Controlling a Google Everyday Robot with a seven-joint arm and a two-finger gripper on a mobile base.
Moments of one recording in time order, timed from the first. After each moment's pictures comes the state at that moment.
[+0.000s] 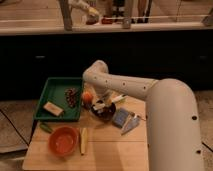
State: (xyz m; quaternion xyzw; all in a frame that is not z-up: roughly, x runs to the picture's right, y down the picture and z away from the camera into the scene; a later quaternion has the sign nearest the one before) arm 0.031 0.099 0.849 -0.37 0.04 -0.22 0.90
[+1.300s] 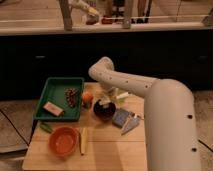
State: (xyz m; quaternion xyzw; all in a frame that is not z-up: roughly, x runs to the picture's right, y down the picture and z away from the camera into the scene) arm 0.045 0.073 0.870 -0.36 0.06 -0.18 0.91
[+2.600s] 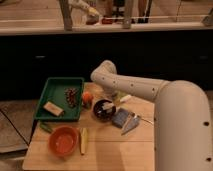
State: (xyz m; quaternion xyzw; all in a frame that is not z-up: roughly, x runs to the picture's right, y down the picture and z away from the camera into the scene) arm 0.074 0.087 0.850 -0.36 0.07 -0.21 0.91
